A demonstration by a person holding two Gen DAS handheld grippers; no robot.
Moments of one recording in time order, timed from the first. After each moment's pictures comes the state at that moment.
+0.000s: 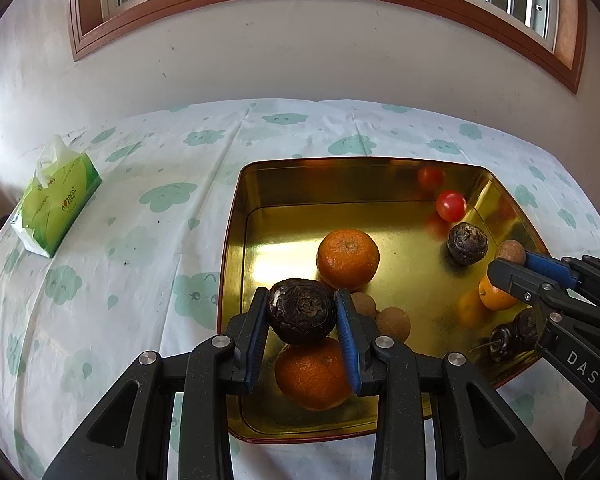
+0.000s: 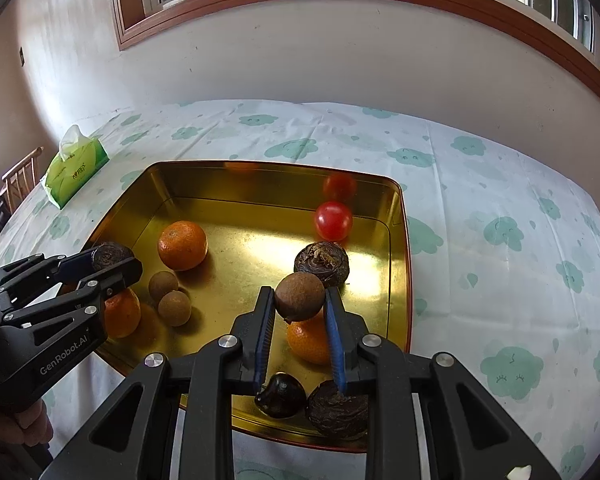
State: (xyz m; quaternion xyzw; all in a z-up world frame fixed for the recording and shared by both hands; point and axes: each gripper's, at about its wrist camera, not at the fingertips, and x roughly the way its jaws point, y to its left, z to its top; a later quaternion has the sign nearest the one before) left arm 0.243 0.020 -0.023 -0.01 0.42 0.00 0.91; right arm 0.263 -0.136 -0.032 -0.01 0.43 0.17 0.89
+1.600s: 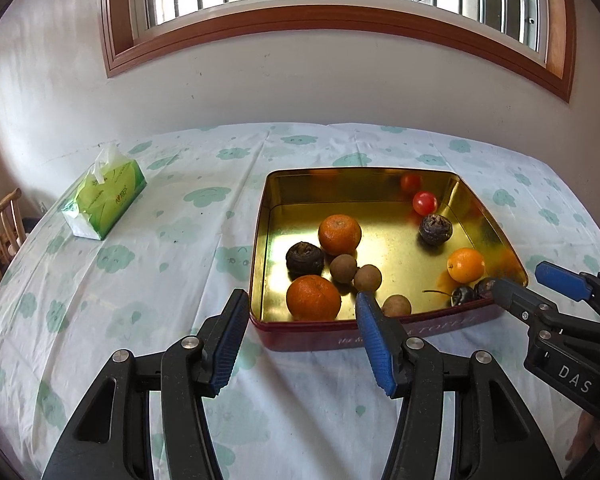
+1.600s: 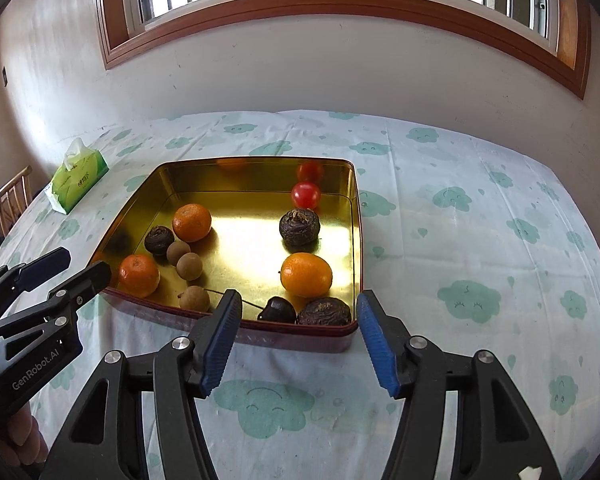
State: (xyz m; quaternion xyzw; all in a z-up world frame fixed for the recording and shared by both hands) left arm 0.163 0.009 0.014 0.00 0.38 0.03 0.92; right arm 0.191 -0.161 -0.007 0.01 0.43 0.12 0.90
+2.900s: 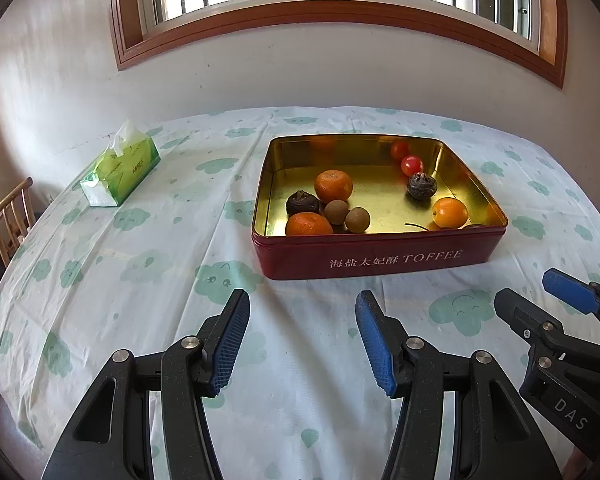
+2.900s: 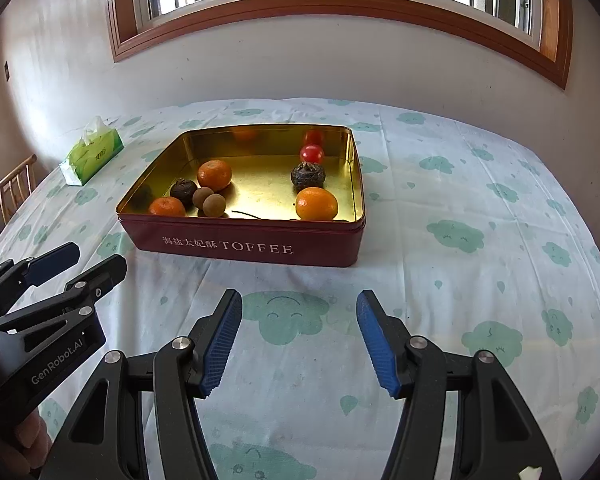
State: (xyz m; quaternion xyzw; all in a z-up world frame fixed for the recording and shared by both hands) left arm 0.109 -0.005 0.004 0.00 0.39 0.05 0.92; right arm 0.123 -0.162 -0.011 0.00 0.42 0.11 0.90
